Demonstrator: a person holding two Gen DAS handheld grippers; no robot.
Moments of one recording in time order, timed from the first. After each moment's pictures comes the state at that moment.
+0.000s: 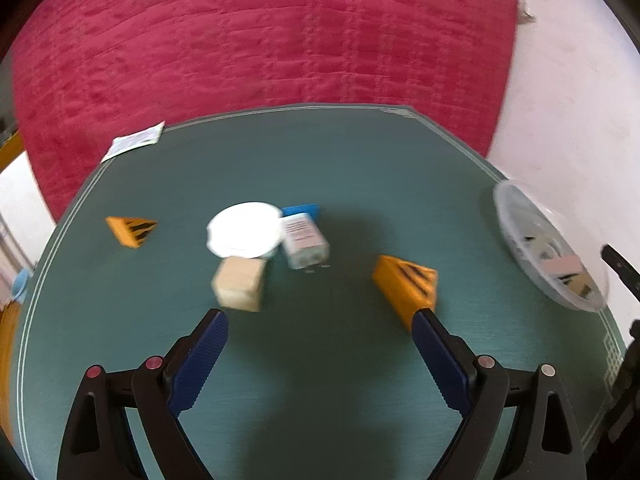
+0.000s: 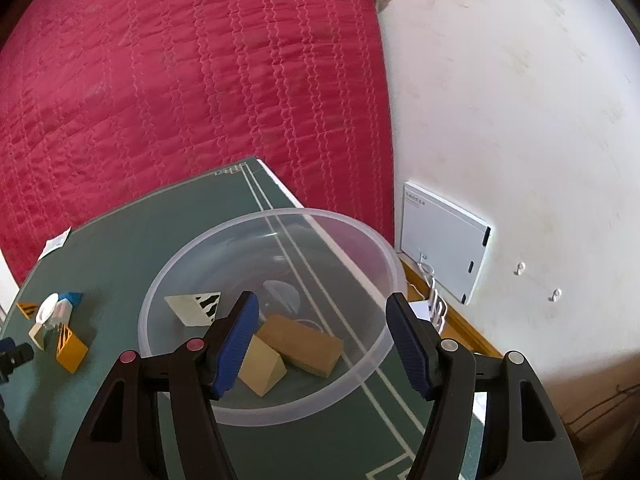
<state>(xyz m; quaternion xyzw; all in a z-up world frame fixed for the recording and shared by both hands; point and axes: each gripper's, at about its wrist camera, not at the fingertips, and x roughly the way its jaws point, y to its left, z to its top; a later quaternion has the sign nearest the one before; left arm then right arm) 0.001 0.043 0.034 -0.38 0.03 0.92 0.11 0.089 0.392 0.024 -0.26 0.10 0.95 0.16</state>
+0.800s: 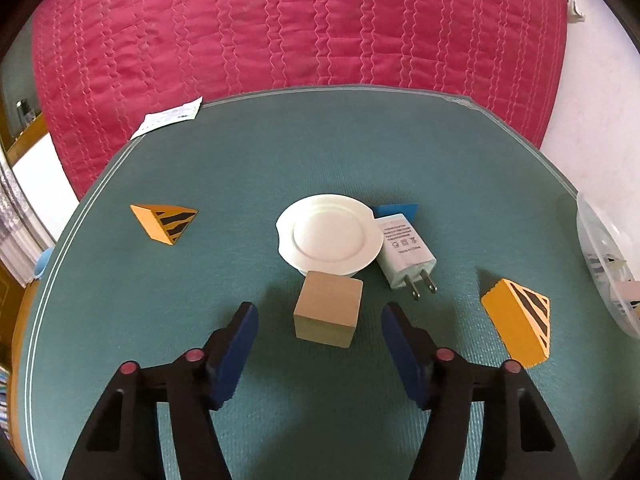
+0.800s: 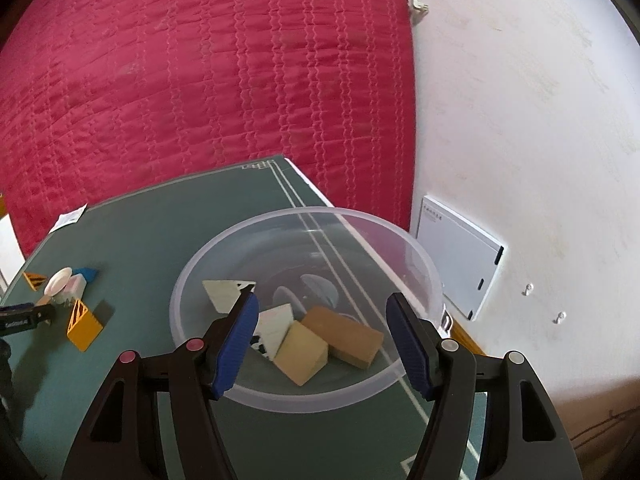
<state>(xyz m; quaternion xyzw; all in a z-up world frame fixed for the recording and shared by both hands) -0.044 0.017 0.009 -0.41 0.03 0.91 0.05 0.094 0.353 0.029 -0.26 0.06 0.96 0.13</state>
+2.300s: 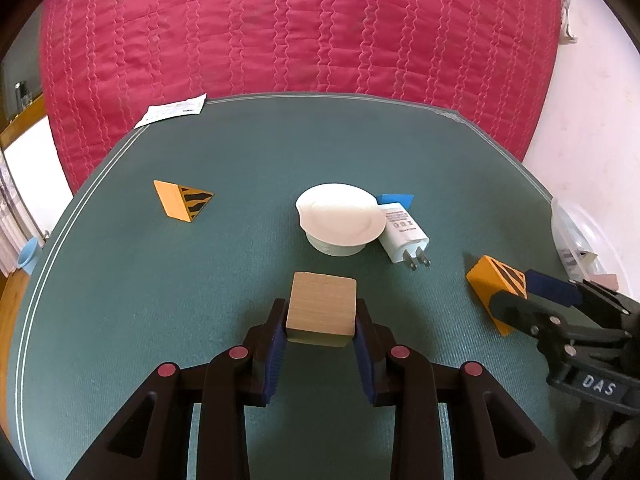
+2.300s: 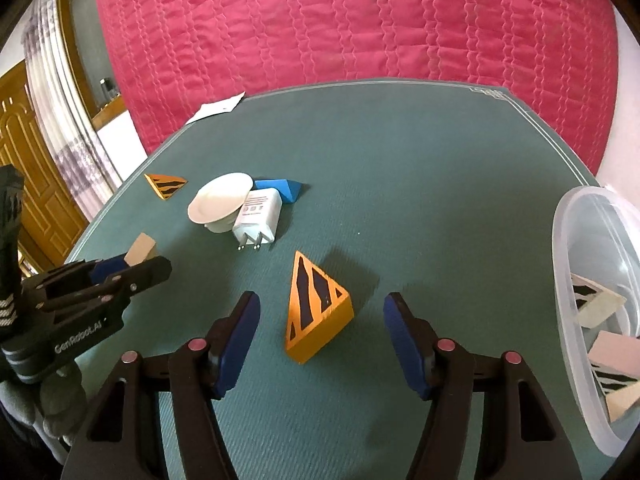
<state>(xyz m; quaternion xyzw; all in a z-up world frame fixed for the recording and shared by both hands) -0.018 -0.010 0.015 -0.40 0.00 0.91 0.09 -0.008 0.166 -0.008 -0.40 0.02 0.90 -0.16</state>
